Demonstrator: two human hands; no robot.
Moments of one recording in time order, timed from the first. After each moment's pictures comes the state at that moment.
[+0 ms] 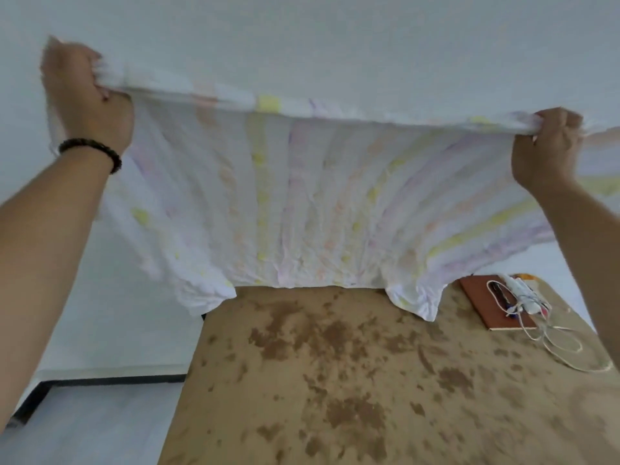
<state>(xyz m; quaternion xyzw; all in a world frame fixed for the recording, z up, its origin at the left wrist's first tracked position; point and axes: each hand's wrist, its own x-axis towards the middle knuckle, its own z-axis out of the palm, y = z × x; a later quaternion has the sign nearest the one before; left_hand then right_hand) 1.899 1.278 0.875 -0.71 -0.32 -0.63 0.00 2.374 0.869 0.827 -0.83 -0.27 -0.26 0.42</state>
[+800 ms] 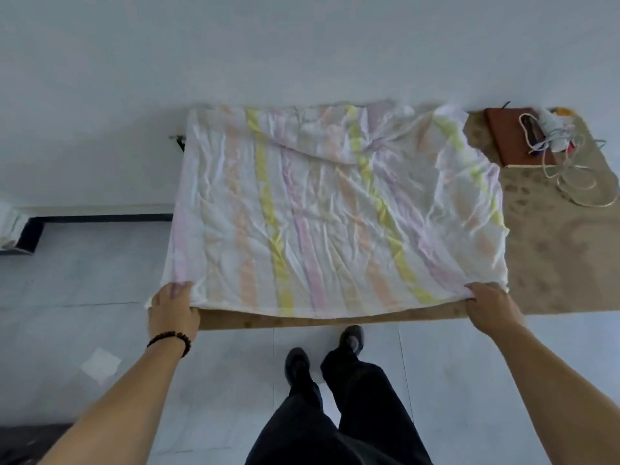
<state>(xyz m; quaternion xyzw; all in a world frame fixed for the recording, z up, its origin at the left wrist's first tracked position) 1.704 0.973 0.370 -0.76 -0.62 0.10 -0.18 2.167 0.637 0.415 -0.95 -0.21 0.23 -0.03</state>
